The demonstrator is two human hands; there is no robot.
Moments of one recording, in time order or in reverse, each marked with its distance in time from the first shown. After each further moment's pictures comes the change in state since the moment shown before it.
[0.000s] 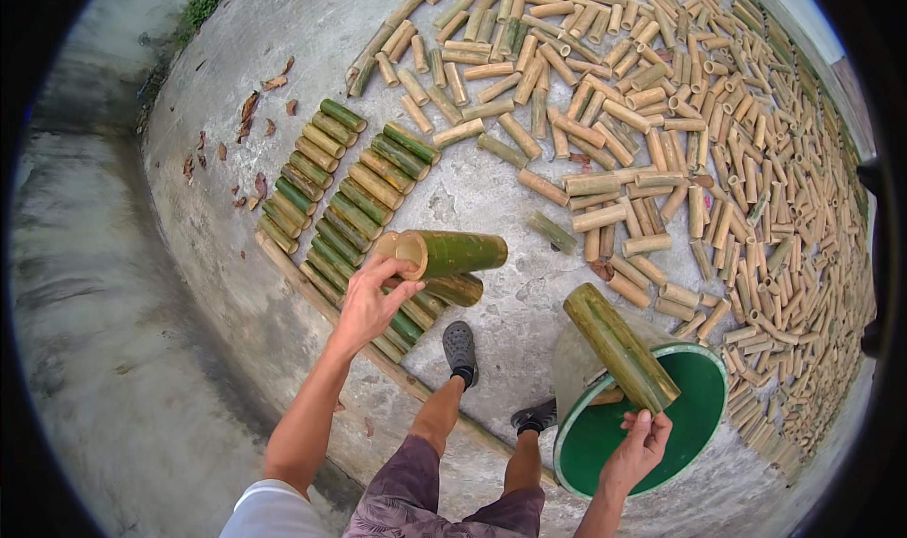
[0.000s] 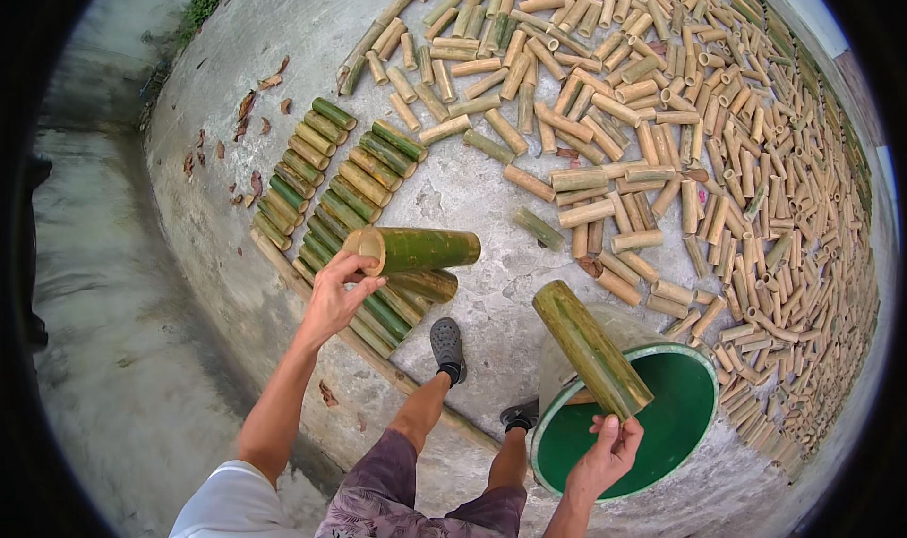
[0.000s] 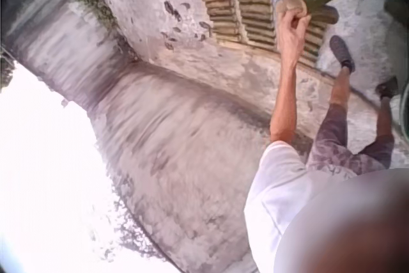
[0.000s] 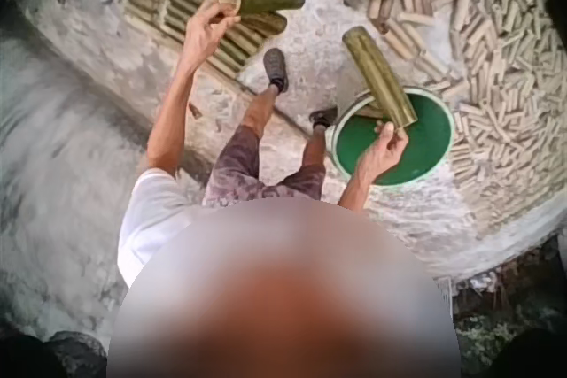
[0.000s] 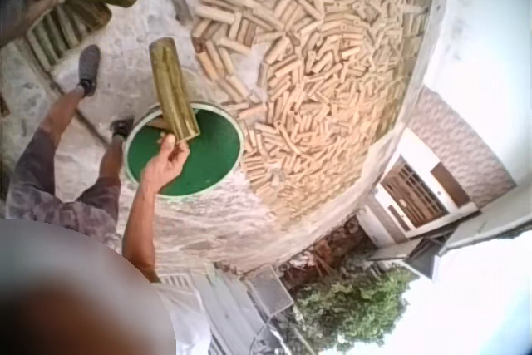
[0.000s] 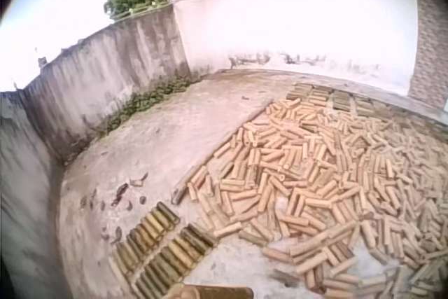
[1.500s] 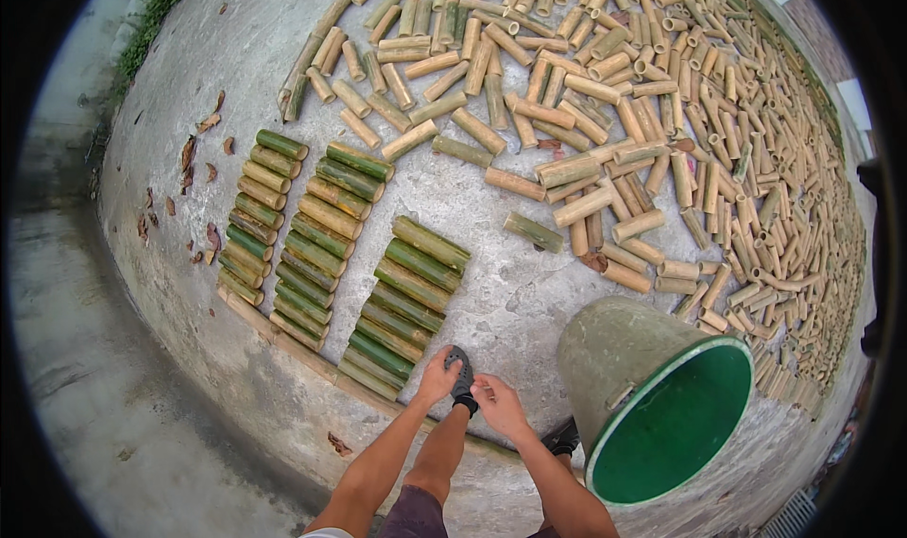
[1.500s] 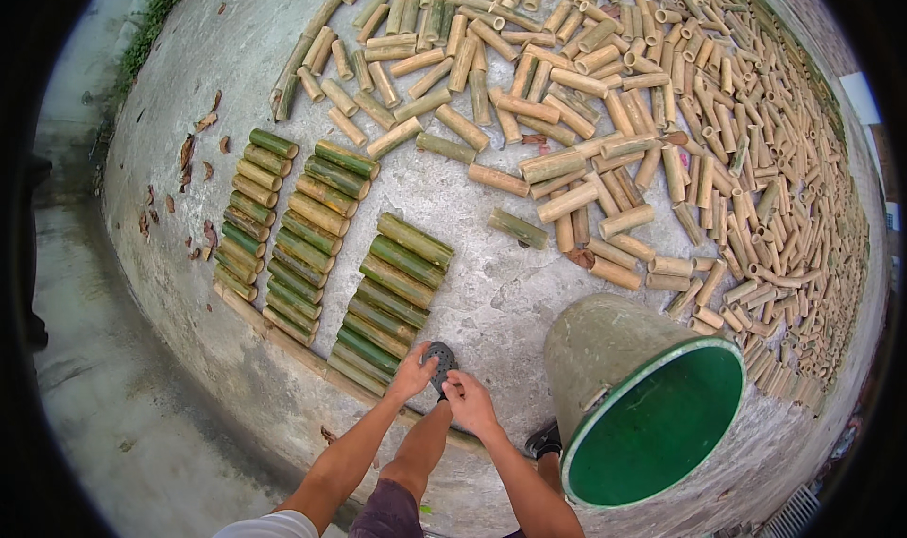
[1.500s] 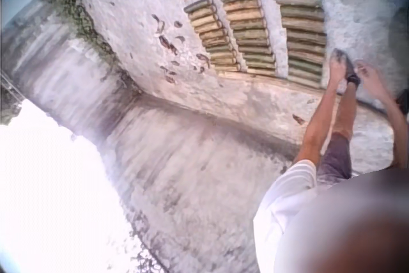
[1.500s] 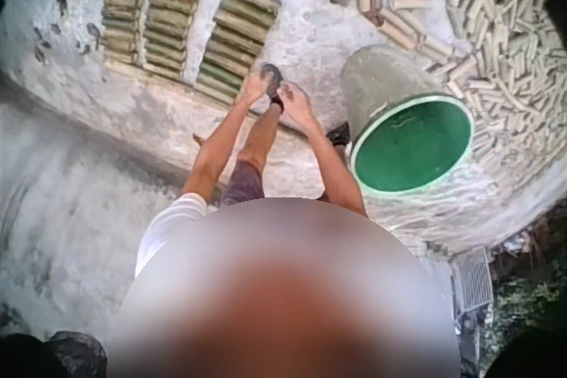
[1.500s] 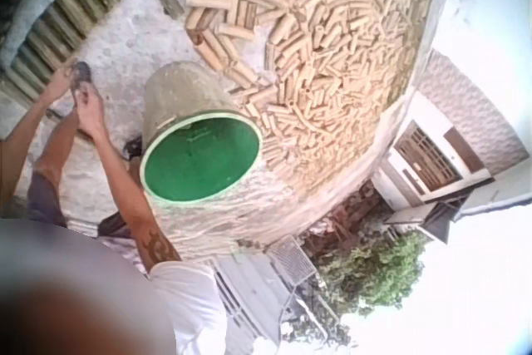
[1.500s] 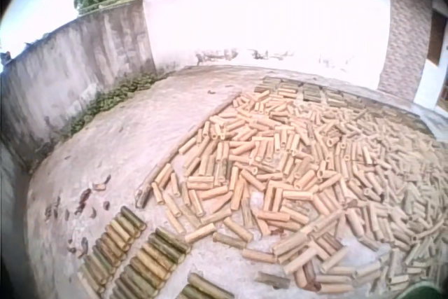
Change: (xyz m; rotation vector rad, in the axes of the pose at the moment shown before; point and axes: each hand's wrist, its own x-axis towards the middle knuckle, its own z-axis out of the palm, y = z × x) left_hand -0.037 -0.250 0.232 -0.150 -0.334 -0.471; right_hand -0.038 0.226 0.203 -0.354 -0.875 0.299
